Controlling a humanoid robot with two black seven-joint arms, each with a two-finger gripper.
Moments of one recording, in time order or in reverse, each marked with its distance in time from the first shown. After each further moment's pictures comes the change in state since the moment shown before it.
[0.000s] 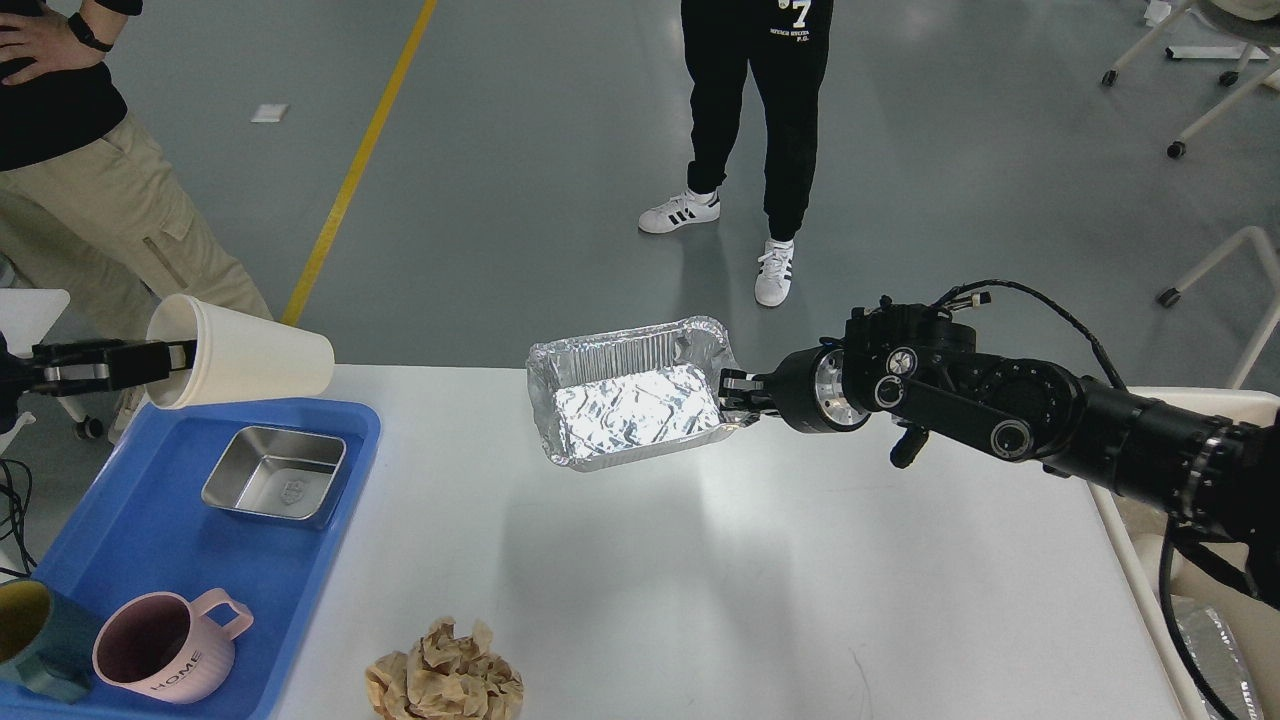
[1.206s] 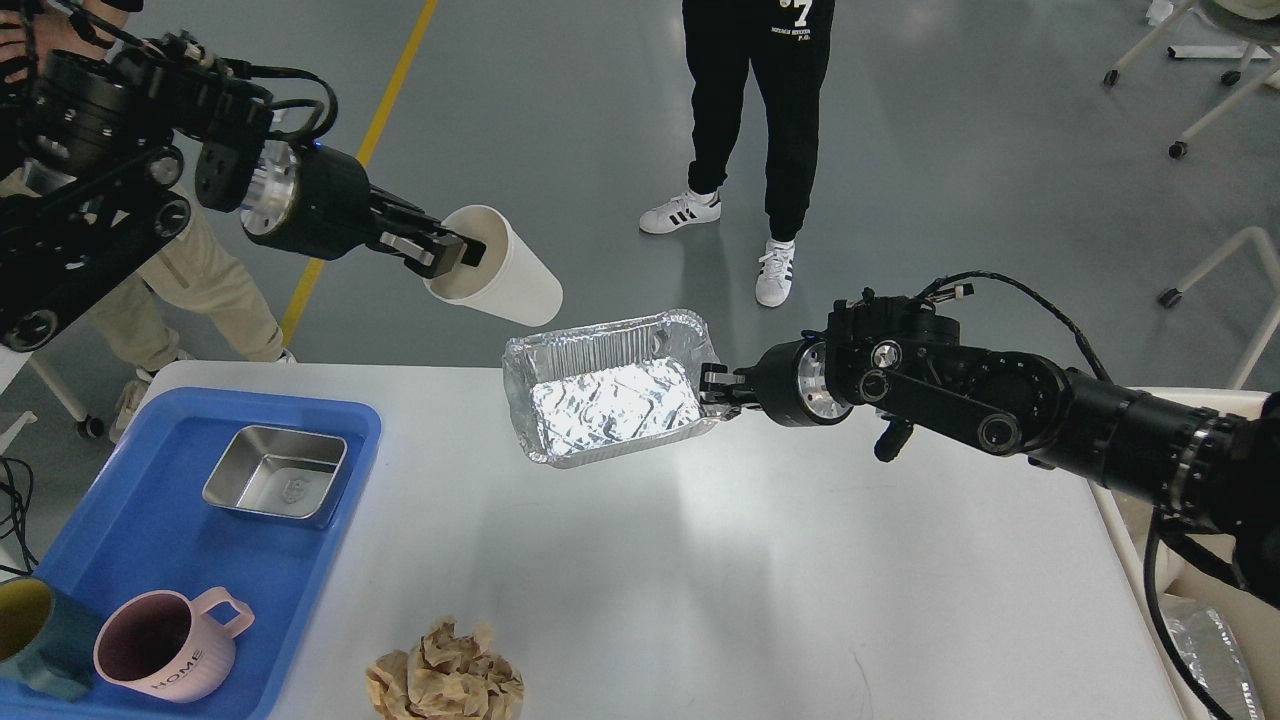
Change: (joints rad) left arm -0.824 -0.722 0.493 0.362 0.451 -0.210 0.095; right arm 0.019 0.021 0.012 0.011 0.000 0.000 0.000
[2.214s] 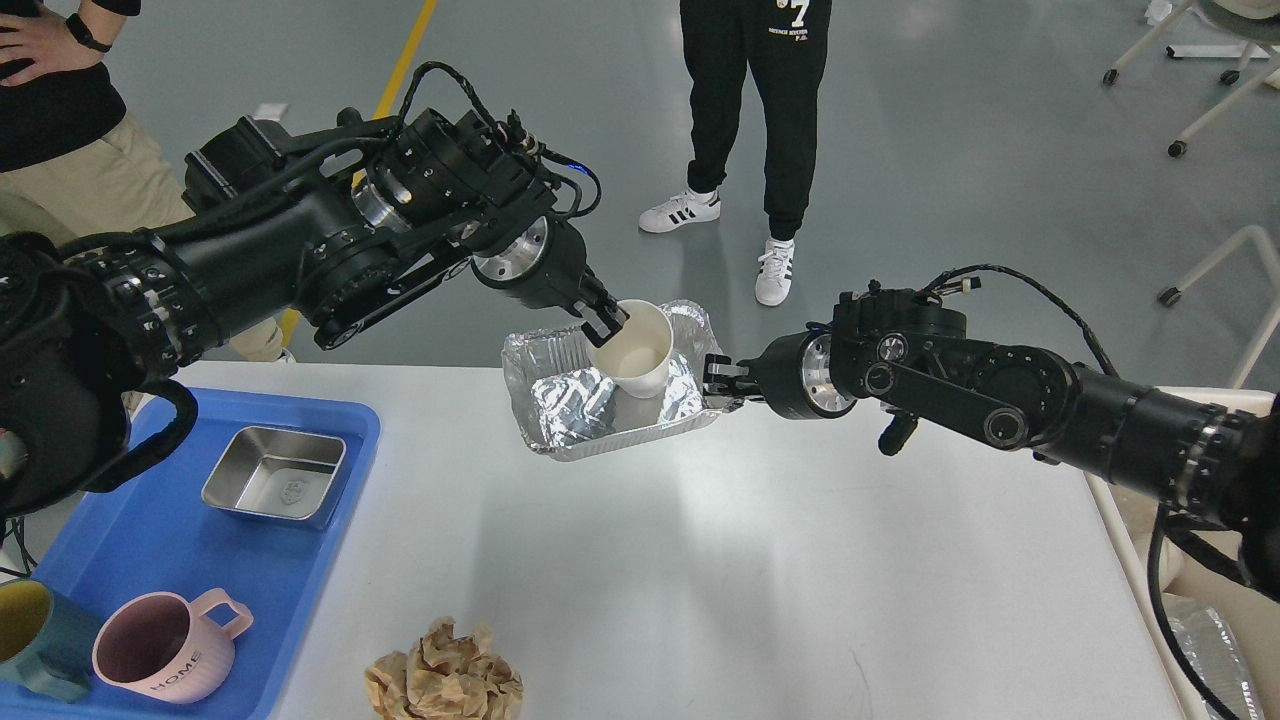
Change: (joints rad) left arm -0.124 -0.383 0.353 0.275 -0.012 0.101 0.030; right arm 0.006 -0.011 0.007 0.004 0.000 -0.002 0.000
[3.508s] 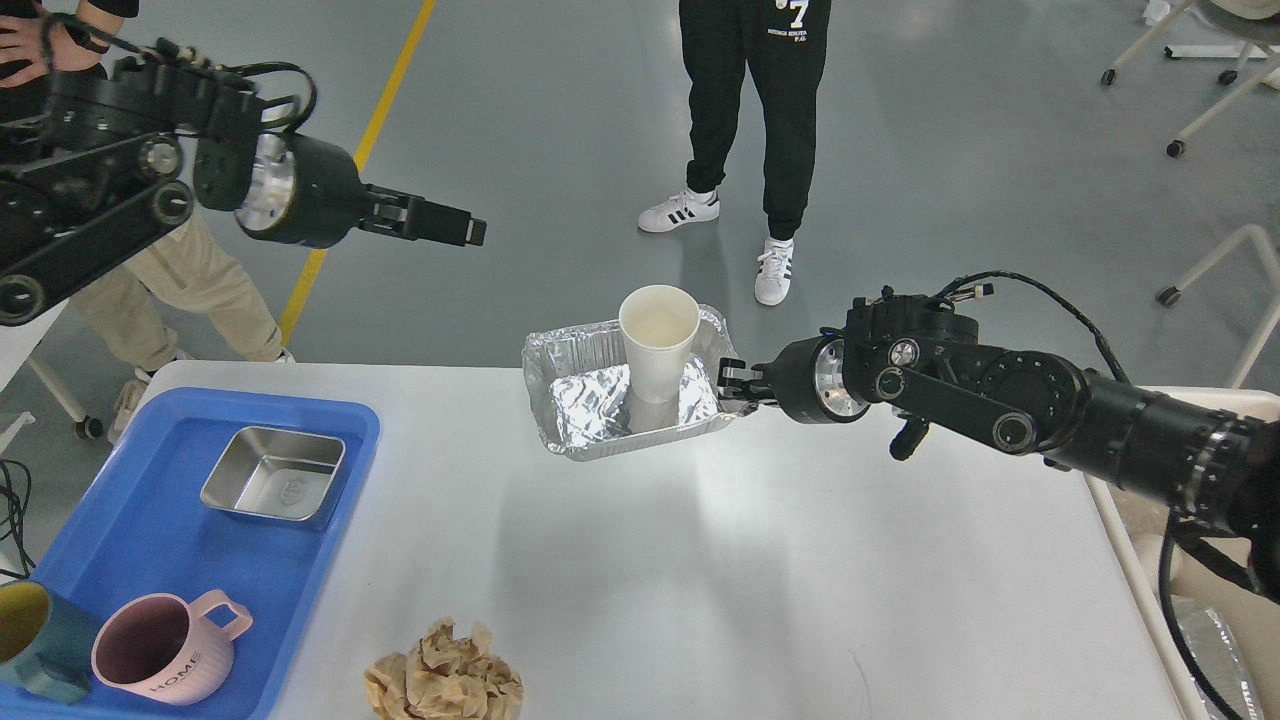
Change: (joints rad) left arm 0.172 0.633 -0.217 -0.382 -0.590 0.009 0.316; right arm -0.015 -0.016 -0.010 -0.012 0.000 -0.004 0.000
